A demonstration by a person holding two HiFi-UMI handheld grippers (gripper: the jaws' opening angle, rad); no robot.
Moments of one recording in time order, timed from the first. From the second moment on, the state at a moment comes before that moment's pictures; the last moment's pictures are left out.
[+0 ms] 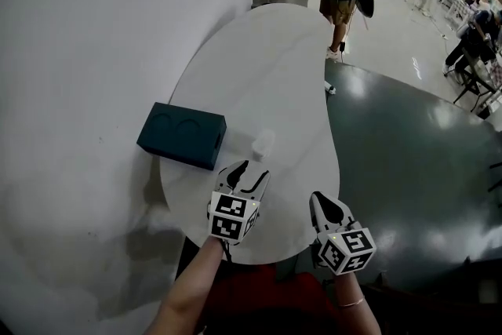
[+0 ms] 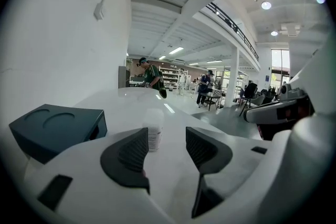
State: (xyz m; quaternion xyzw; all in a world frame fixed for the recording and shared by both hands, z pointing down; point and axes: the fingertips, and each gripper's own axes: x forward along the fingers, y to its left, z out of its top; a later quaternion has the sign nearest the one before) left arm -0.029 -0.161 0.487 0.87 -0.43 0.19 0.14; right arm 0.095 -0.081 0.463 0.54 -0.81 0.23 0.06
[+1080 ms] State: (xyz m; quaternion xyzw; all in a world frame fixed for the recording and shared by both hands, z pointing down) left arm -0.023 -0.210 0.542 0.86 -0.43 0.24 0.17; right arm 0.103 -0.113 0.486 0.53 -0.80 0.25 0.08
